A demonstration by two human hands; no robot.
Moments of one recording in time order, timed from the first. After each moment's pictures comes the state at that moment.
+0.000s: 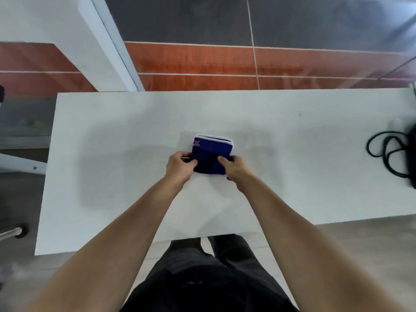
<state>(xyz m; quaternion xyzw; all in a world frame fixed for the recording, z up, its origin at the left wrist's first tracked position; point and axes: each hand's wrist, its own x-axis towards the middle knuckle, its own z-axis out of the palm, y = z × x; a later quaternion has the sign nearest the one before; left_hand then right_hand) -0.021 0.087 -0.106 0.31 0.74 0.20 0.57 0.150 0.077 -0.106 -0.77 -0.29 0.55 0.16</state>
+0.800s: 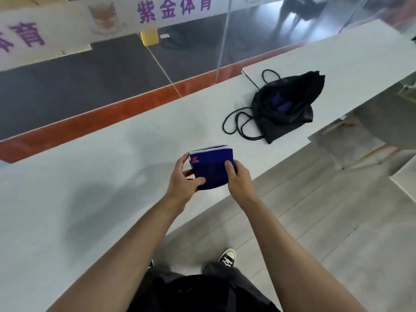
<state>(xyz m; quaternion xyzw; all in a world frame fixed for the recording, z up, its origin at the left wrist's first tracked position) 0.343 -0.039 -0.012 0.47 0.49 0.19 0.71 0.490 -0.119 -0.023 -0.78 -0.25 0.36 0.45</state>
